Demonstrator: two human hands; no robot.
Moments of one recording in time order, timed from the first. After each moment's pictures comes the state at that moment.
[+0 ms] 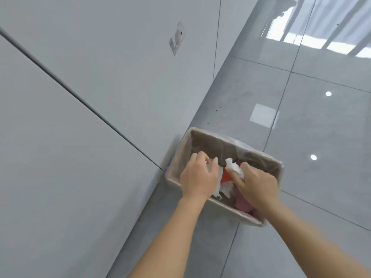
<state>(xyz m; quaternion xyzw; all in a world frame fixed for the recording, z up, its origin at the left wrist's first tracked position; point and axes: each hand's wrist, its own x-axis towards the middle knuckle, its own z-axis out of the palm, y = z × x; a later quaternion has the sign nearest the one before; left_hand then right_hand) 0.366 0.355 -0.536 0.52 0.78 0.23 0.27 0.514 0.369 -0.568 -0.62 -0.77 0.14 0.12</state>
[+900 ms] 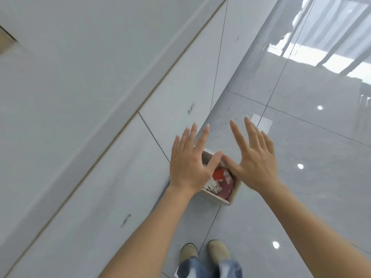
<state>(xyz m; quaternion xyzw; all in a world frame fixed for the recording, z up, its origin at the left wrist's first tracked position) 0.354 0.311 -0.193 0.64 0.72 0.23 0.14 0.510 0.356 -0.197 -0.55 -0.82 0.09 0.15</state>
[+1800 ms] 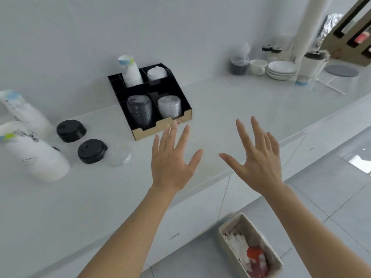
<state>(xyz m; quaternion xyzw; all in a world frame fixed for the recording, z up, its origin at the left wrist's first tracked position) 0.212 0.180 0.066 0.43 0.86 0.25 -0.14 0.357 0.321 0.070 -0.29 -0.91 0.05 0.29</state>
